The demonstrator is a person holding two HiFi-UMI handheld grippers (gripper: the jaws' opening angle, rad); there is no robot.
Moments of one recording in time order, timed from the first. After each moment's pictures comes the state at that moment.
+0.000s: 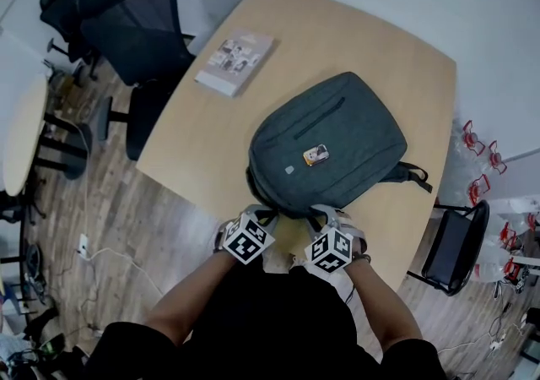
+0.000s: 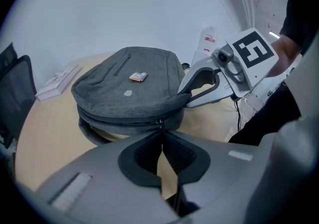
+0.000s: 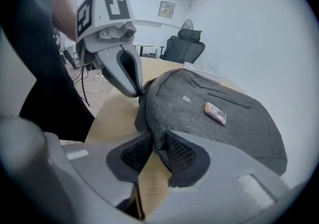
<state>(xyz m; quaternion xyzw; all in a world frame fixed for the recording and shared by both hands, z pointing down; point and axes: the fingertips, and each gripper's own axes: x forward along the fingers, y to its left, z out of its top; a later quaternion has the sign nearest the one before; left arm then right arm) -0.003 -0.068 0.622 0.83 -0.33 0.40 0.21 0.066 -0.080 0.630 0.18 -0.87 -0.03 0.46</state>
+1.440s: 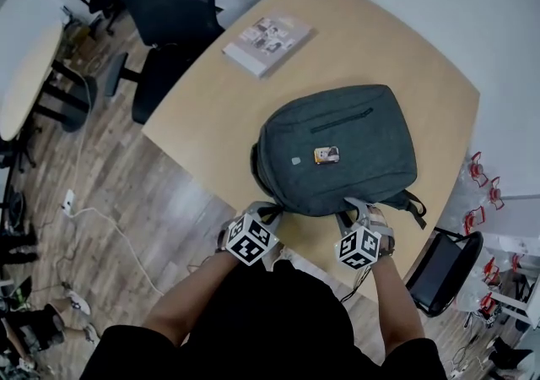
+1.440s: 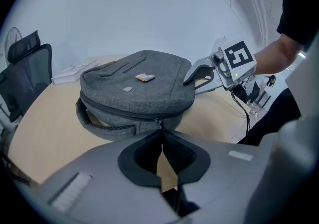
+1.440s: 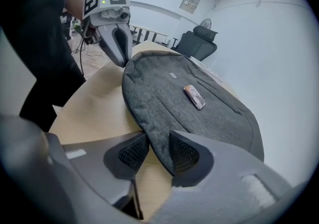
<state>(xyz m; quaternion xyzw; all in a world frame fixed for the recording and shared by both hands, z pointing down) -0.009 -0.057 0.631 0.81 -0.41 0.34 0.24 0.127 -0.122 0.640 0.14 -0.83 -0.14 0.52</state>
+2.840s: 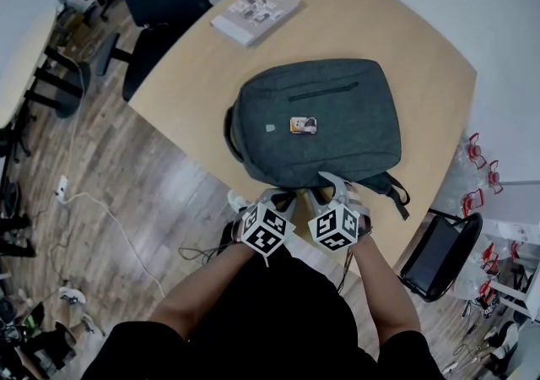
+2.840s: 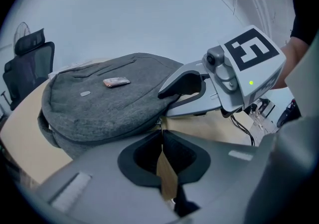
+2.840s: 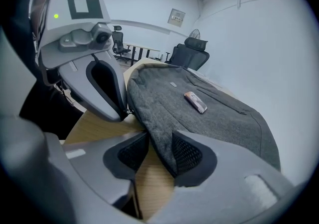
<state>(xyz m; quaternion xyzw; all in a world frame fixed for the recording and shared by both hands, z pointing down) 0.071 -0.048 0.635 0.81 -0.44 0.30 0.25 0.087 -0.090 0.637 0.16 -0.88 -0.10 0.44</state>
